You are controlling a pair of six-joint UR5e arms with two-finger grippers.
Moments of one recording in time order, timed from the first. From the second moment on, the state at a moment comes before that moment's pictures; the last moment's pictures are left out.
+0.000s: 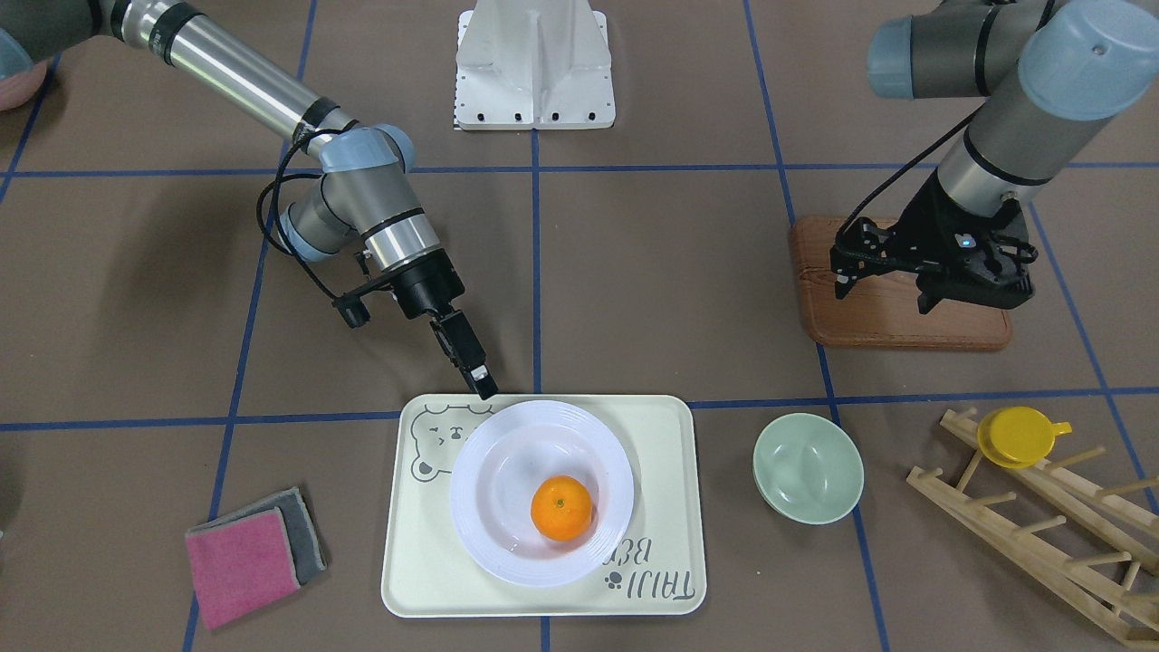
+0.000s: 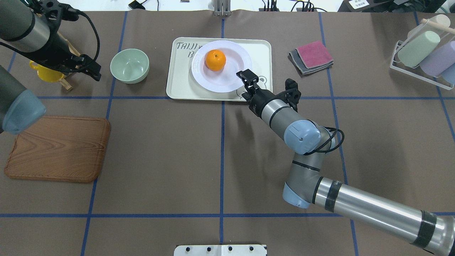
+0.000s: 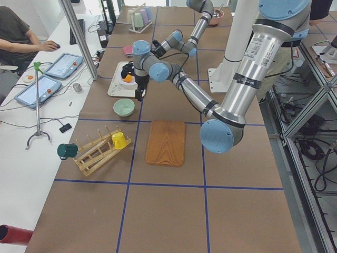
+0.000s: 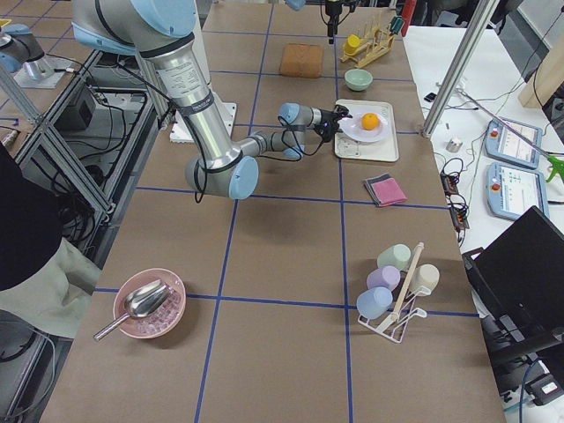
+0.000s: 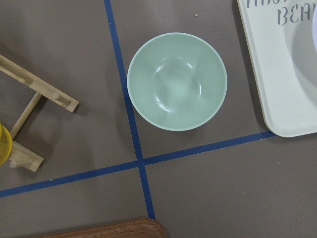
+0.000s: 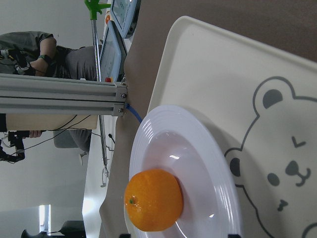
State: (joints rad) left arm -1.01 -1.96 -1.86 -1.55 -2.17 -0.61; right arm 0.45 -1.00 1.28 -0.31 1.15 2.20
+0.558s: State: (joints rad) left arm -1.01 -1.95 -1.87 -1.56 -2.17 -0.61; right arm 0.41 -1.12 1.40 -0.31 1.30 1.66
